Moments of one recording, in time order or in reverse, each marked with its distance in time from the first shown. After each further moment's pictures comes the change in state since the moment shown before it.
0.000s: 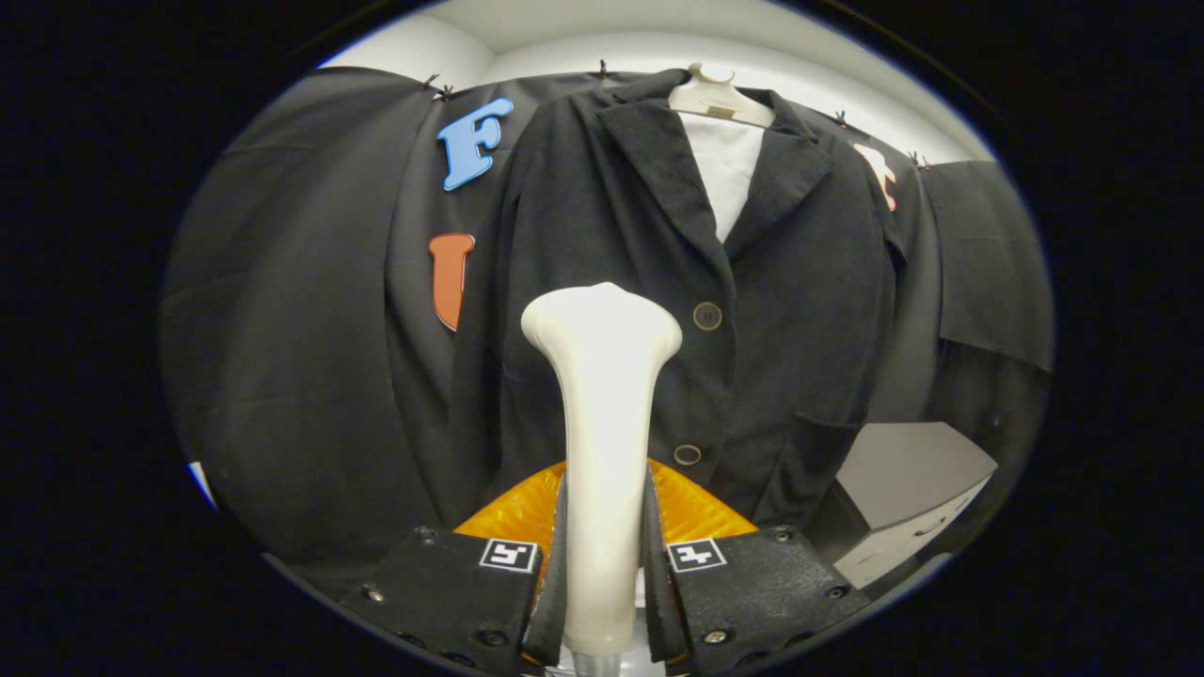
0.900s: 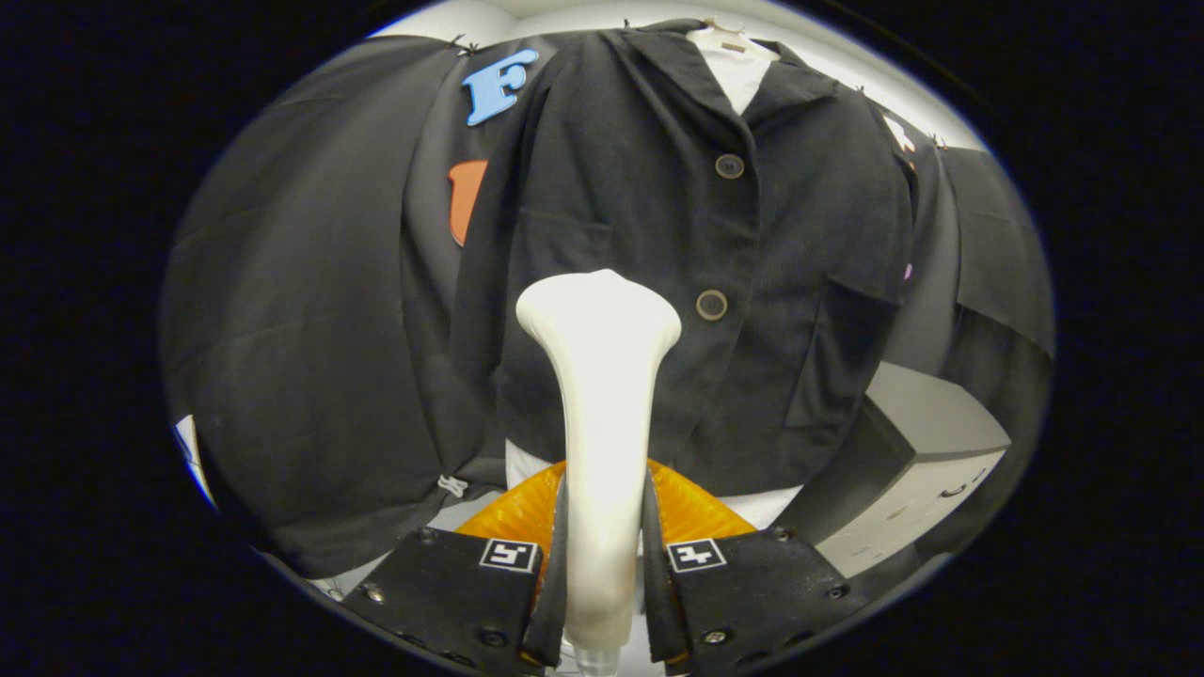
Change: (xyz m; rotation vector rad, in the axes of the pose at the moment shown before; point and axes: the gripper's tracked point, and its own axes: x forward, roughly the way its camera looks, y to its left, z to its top) arm 0.005 -0.002 -0.122 -0.060 0.172 0.043
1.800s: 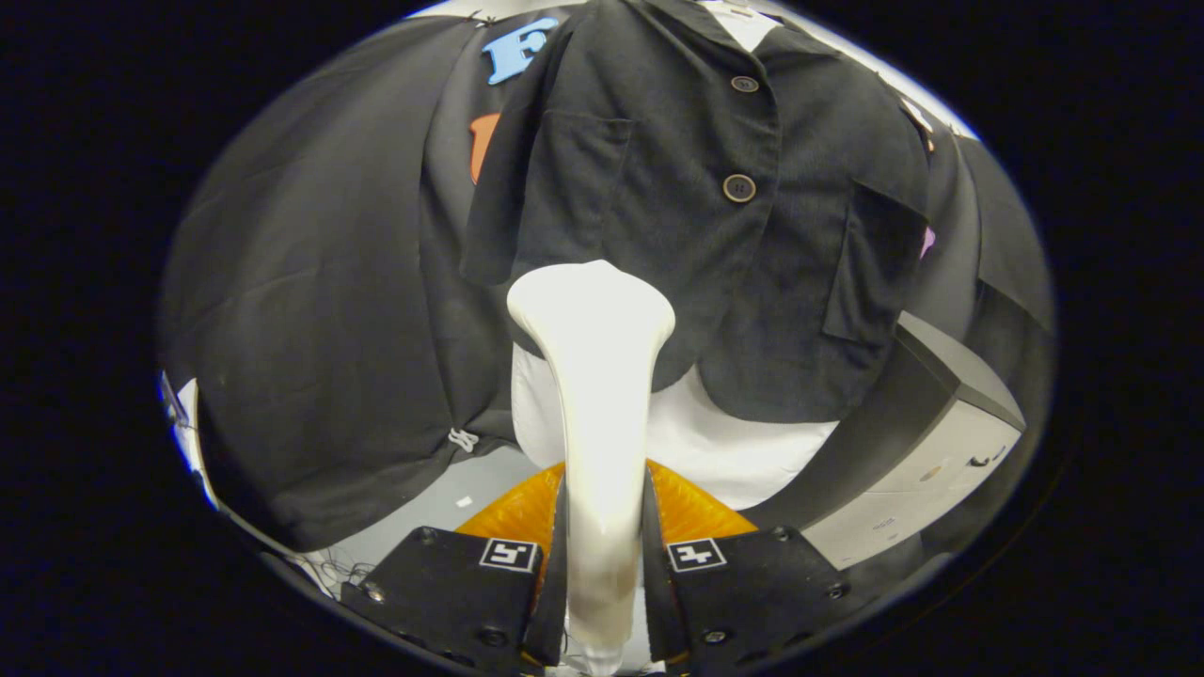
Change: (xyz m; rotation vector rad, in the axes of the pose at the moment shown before) arm 0.008 -0.004 -0.067 -0.033 0.103 0.047
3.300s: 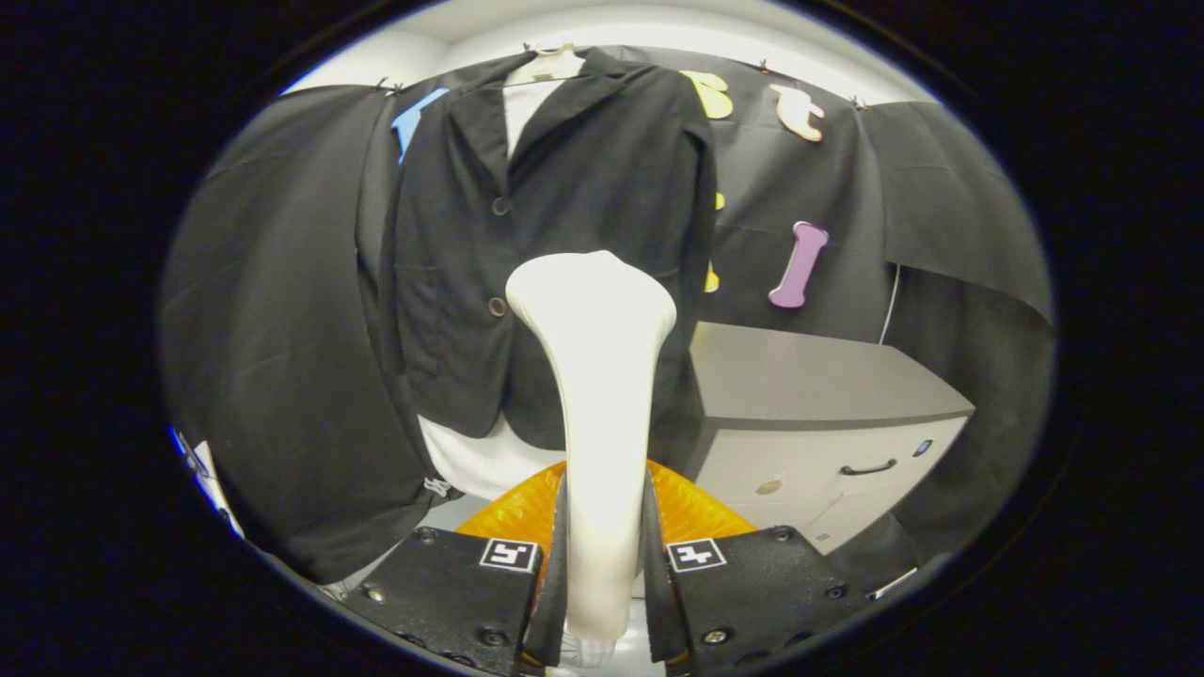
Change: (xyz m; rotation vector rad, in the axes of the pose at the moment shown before) arm -0.145 -0.177 0.028 0.180 -0.139 -0.114
